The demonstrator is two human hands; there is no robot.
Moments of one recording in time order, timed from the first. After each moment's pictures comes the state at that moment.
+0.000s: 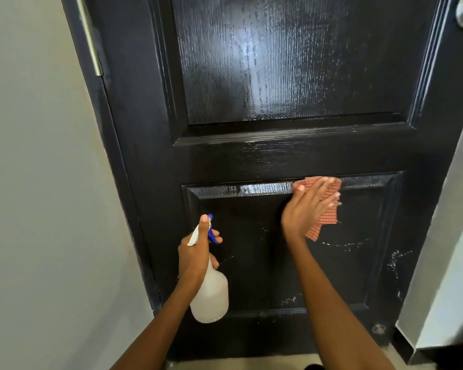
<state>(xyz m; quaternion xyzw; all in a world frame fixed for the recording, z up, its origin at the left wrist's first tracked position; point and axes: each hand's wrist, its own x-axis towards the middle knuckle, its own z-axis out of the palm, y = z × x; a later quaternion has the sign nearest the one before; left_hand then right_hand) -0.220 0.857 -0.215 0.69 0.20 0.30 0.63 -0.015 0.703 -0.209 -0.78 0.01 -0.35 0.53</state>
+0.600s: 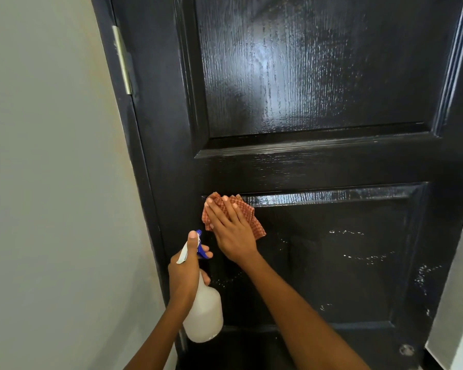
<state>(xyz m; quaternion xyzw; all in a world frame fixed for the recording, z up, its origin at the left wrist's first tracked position) -0.253 0.901 -0.217 0.66 0.27 0.35 0.61 -0.081 0.849 -0.234 -0.79 -0.45 -0.39 0.15</state>
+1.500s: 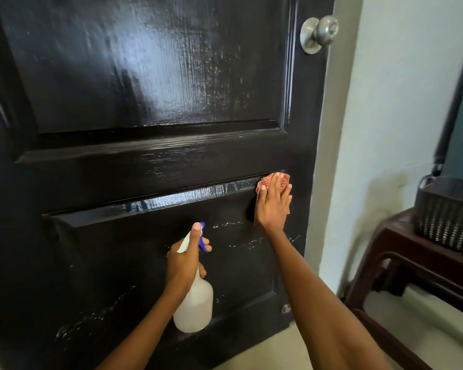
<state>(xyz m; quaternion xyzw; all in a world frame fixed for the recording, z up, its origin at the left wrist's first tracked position) -0.122 0.717 -0.224 0.74 0.10 0.16 0.65 0.041 0.518 -0.213 -0.85 0.01 -0.31 0.42</state>
